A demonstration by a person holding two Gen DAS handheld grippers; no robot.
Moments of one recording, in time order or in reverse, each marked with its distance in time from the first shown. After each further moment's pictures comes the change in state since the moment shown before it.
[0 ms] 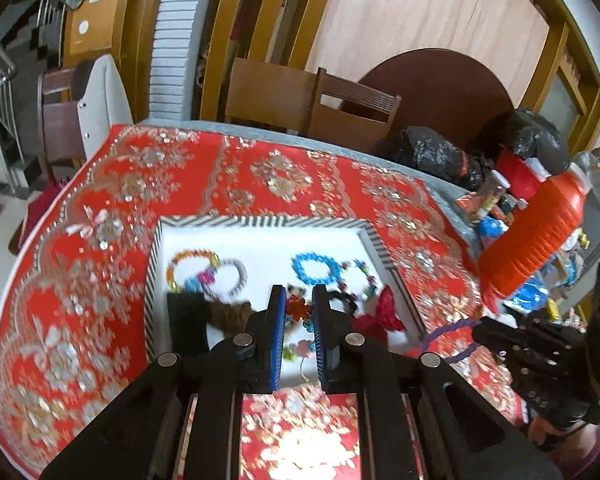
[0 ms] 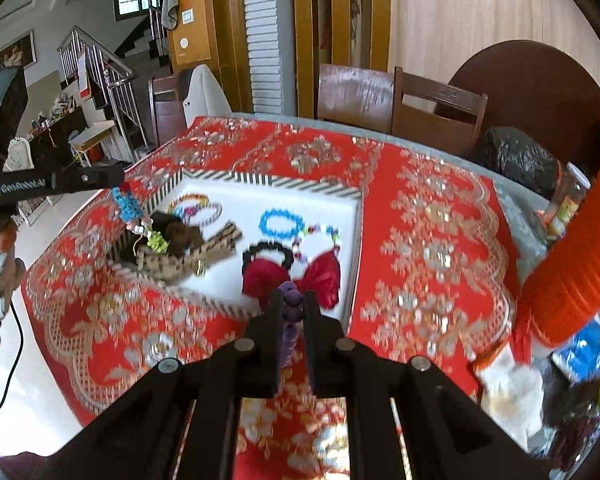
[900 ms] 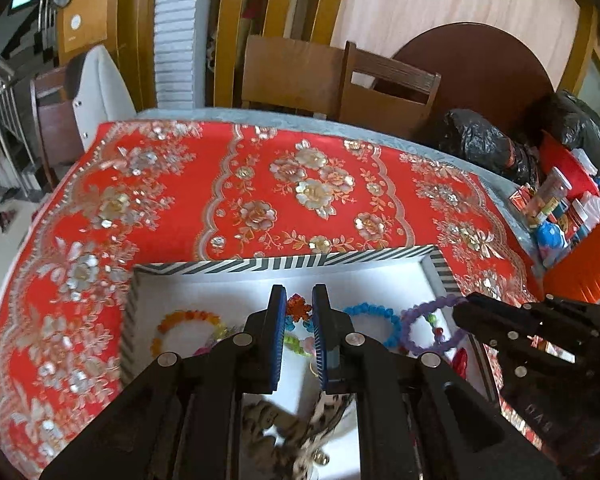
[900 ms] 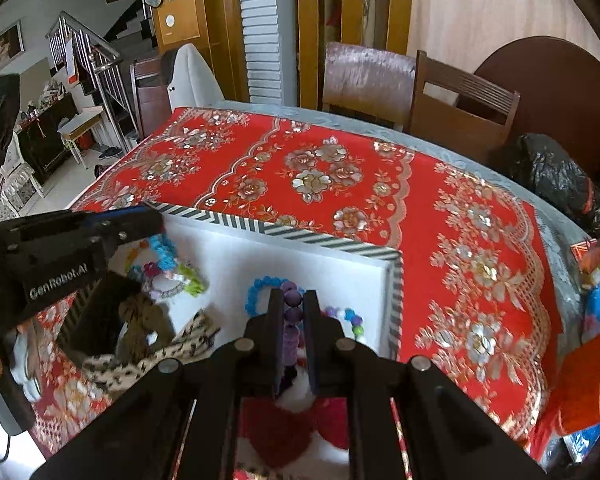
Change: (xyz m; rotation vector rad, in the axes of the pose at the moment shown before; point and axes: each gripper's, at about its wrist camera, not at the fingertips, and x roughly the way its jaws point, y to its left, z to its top) left arm 0.128 0.019 0.052 0.001 0.079 0.089; right arm 0.138 0.008 0.097 -0.005 0.103 -0.016
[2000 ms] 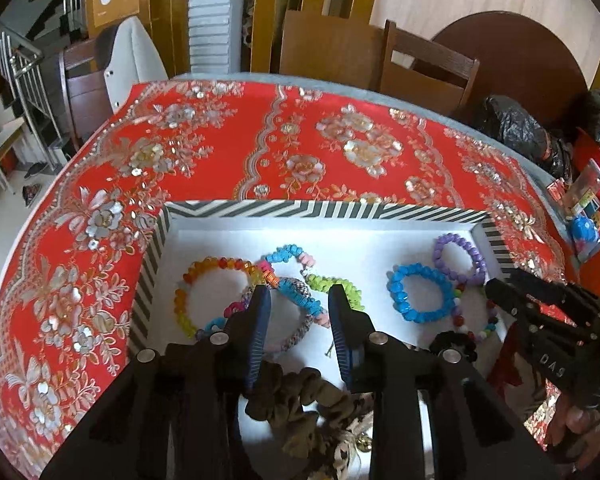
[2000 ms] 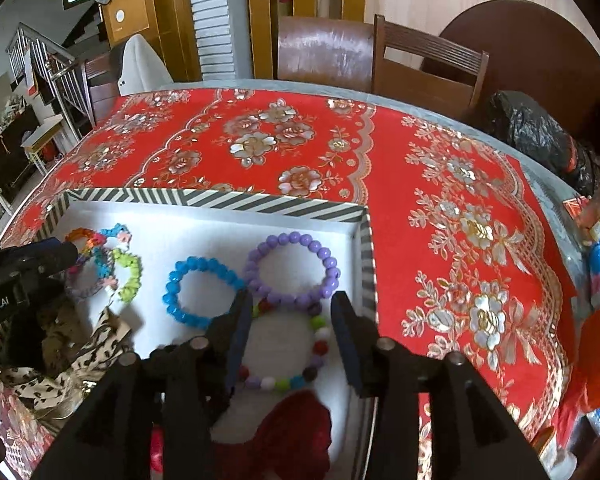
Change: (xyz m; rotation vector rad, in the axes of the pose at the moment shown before) left arm 0.009 0.021 -0.037 -0.044 0.031 0.123; right arm 0.045 -0.037 -0.033 0.118 0.023 -0.077
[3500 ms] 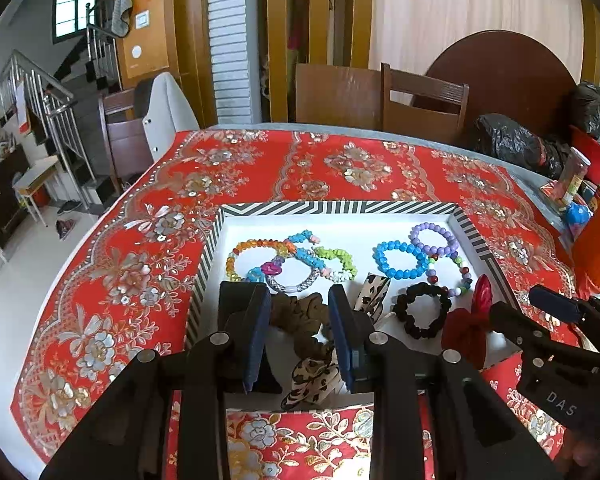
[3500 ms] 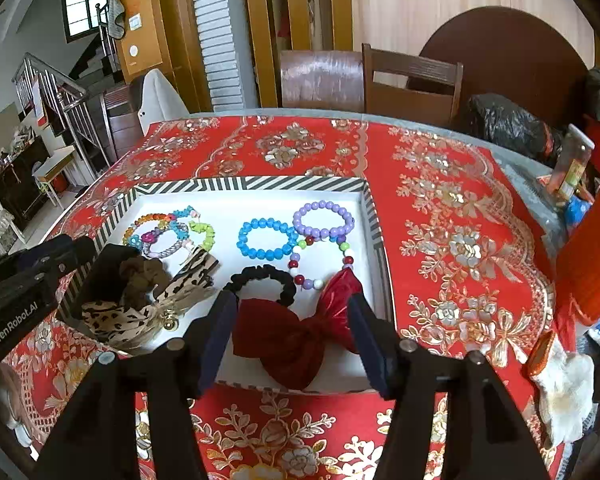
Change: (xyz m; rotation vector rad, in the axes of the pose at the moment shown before) left arm -0.093 -0.019 -0.068 0.045 -0.179 0.114; right arm -0.095 0.030 -0.070 0.042 -0.118 0.011
